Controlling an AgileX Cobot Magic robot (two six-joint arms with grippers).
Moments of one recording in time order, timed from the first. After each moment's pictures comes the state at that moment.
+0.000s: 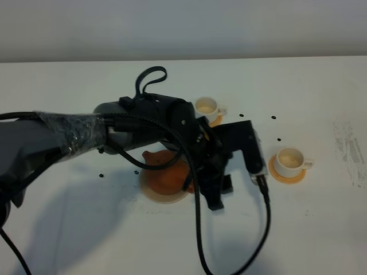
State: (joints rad) left arm -0.77 2.09 -1.42 -0.33 0.51 0.98; right arm -0.02 -0.01 -0.52 -0.13 1.12 0.09
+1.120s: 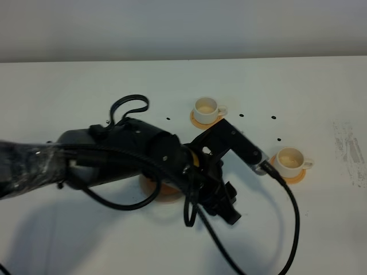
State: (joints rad) left arm -0.84 1.91 -1.18 -0.24 0.34 0.33; right arm -0.02 -0.01 -0.52 -0.13 1.12 0.09
